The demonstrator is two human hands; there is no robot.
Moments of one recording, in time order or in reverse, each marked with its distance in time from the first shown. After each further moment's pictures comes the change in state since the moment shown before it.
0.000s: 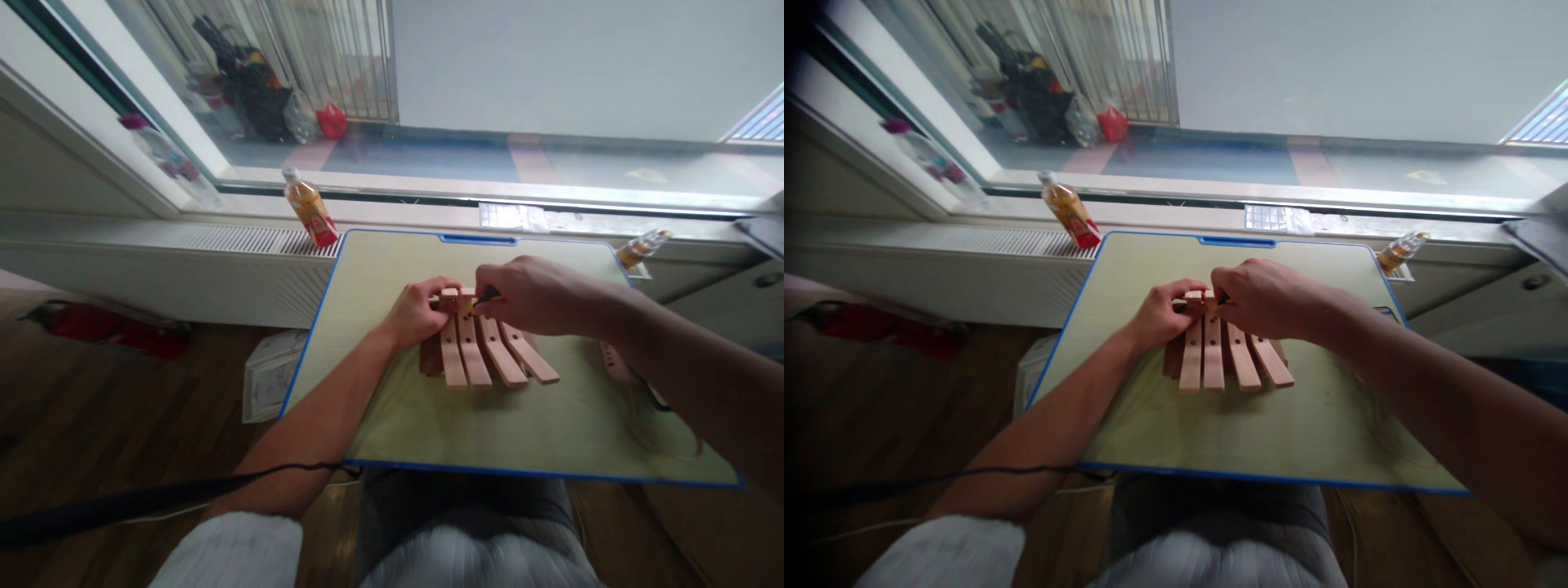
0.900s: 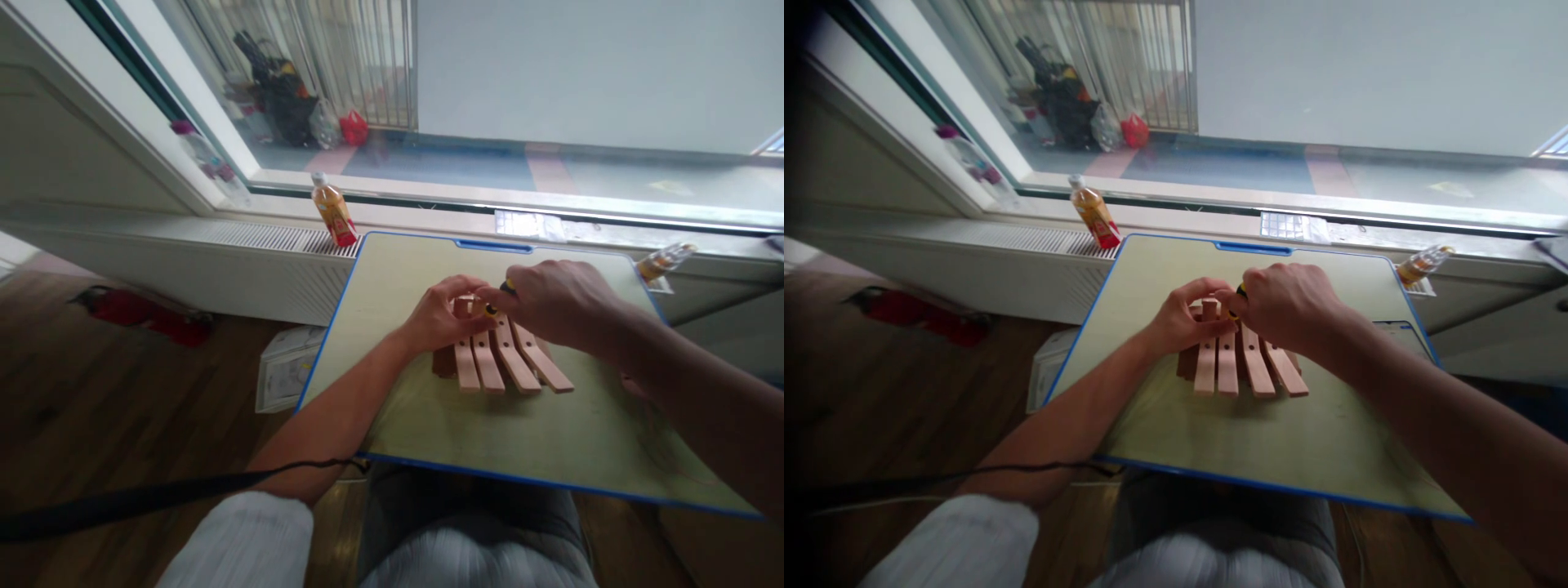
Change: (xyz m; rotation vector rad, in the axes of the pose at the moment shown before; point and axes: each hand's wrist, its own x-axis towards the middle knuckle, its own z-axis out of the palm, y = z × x) left_hand -0.004 0.022 0.002 -0.110 0.012 0.160; right_hand -0.001 -0.026 -0.009 -0.216 -0.021 0.316
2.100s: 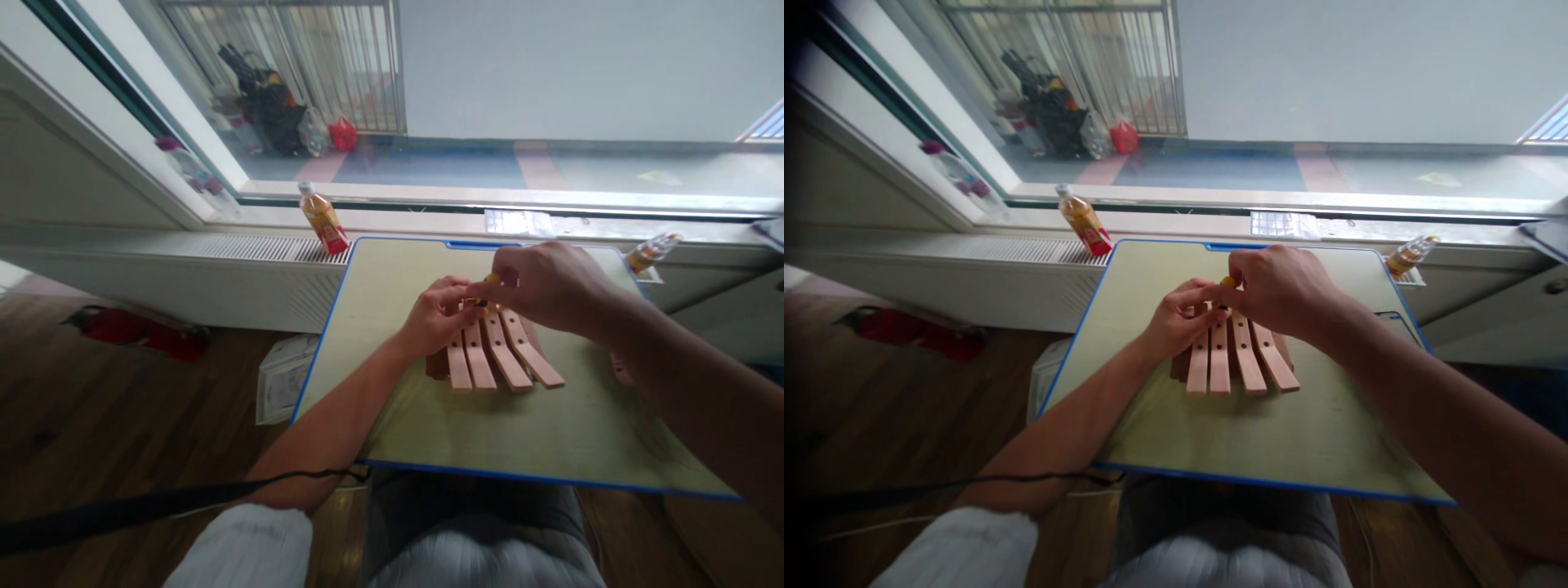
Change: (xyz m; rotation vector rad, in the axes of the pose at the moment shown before) left_hand 0.001 0.000 0.009 0.010 0.044 -0.048; right_hand -0.002 0.020 -0.003 0.321 0.201 -0.058
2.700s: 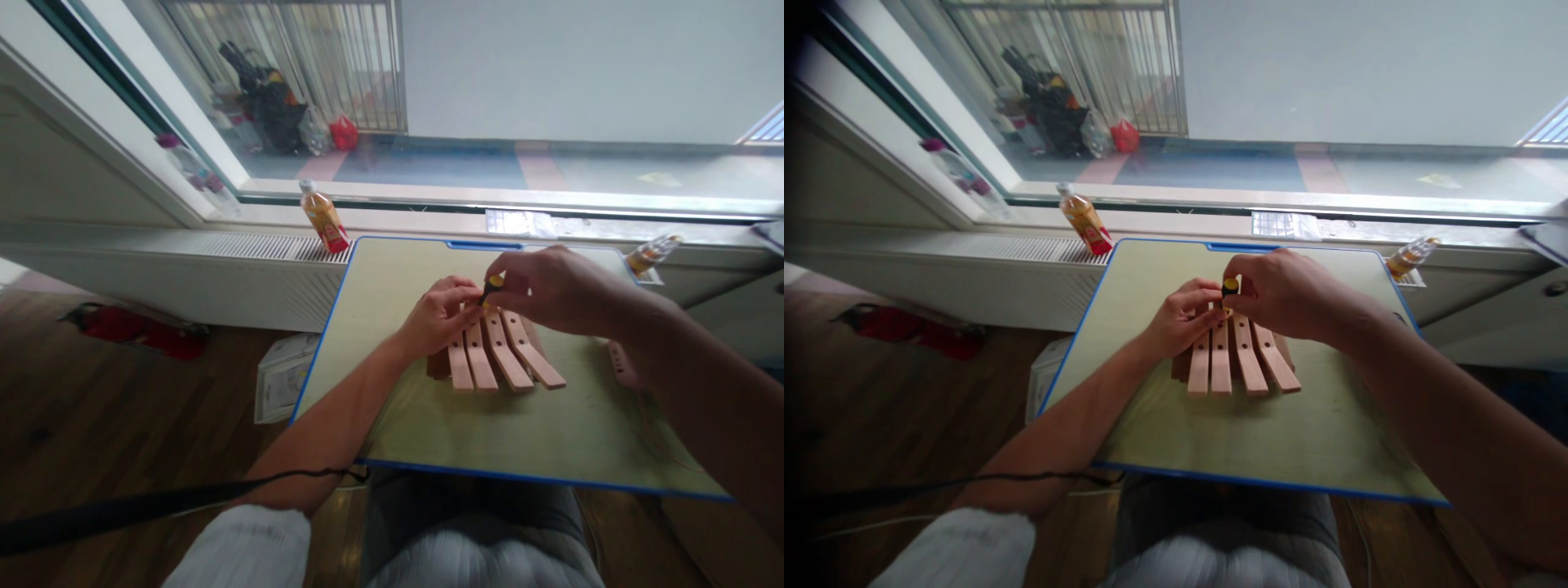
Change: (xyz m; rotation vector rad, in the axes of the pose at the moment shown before) left_hand 0.001 -0.001 -0.004 0.084 -0.049 0.101; right_hand -0.004 0.009 0.001 0.088 -0.049 -0.149
